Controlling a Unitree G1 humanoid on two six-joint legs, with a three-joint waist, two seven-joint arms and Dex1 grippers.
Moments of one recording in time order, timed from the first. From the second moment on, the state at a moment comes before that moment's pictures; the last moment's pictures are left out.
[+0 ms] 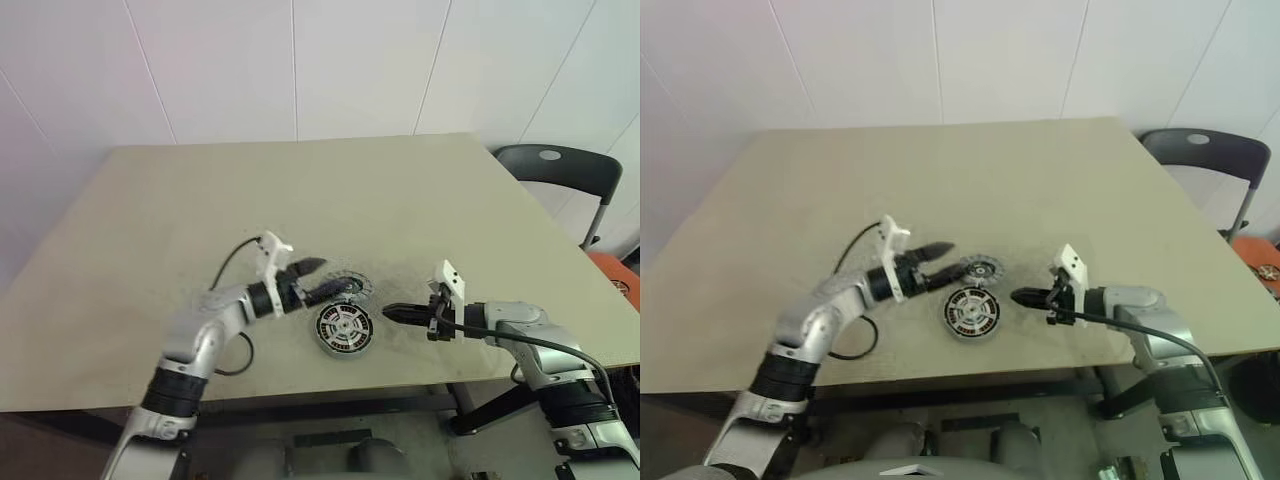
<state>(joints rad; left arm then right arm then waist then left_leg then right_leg) -0.34 0.22 -0.18 0.00 -0.58 0.51 -0.85 -0.26 -0.62 0.06 0.10 0.39 0.51 1.13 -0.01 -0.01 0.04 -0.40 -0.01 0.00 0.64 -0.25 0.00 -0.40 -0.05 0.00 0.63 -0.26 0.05</state>
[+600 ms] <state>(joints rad) -0.41 0.31 -0.35 0.16 -0.35 0.42 -1.07 -0.25 -0.61 0.07 0.09 0.39 0.52 1.12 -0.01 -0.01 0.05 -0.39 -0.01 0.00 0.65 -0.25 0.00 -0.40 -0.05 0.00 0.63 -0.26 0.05</state>
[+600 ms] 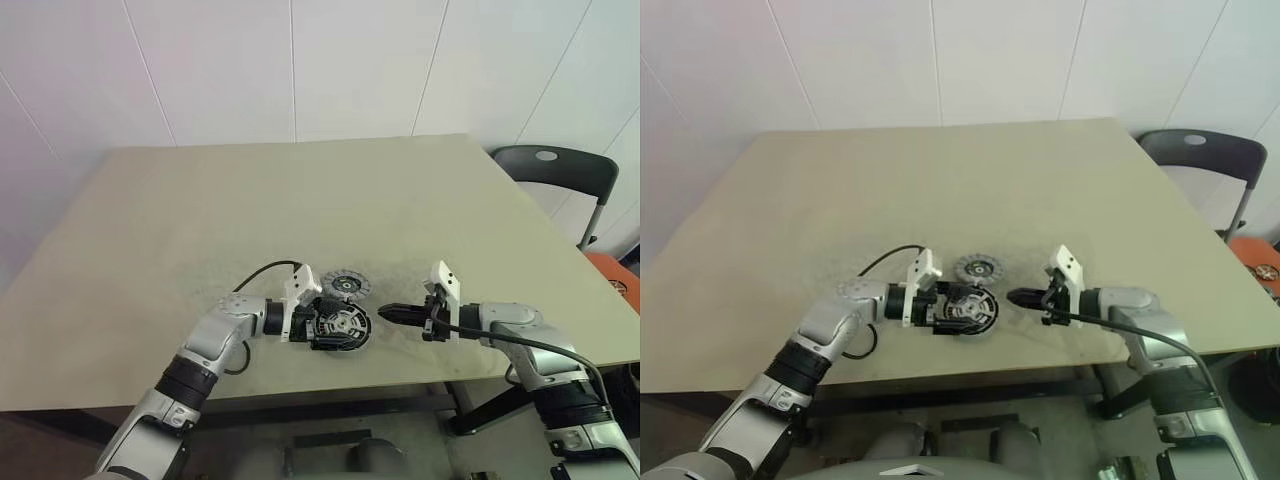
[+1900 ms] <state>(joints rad) -0.39 0.23 -0.29 0.25 -0.25 0.13 -1.03 -0.25 -0.59 0.07 0.11 0.36 0.50 1.11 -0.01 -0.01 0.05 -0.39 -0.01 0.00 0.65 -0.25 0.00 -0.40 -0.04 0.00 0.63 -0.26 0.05</state>
